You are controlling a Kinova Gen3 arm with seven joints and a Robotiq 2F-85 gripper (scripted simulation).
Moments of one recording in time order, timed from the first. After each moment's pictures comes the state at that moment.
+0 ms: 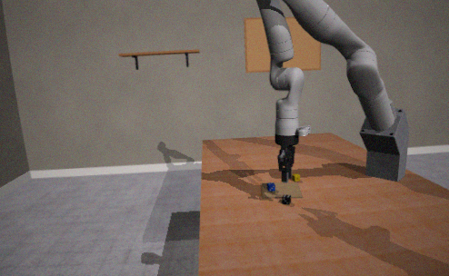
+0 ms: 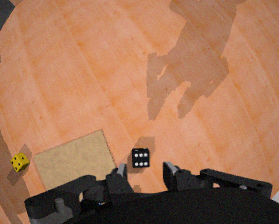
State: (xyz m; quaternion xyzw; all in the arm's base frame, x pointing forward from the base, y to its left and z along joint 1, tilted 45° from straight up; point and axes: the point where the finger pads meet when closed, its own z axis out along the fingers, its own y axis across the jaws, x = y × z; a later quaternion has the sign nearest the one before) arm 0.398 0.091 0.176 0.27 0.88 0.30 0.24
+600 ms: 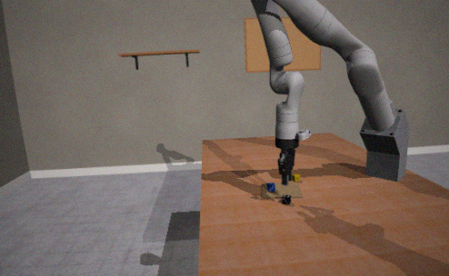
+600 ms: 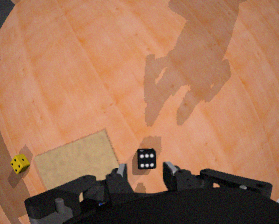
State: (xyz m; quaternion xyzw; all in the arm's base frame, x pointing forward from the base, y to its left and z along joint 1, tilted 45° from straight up) arm 0.403 0.091 0.164 0.27 0.89 0.29 0.24
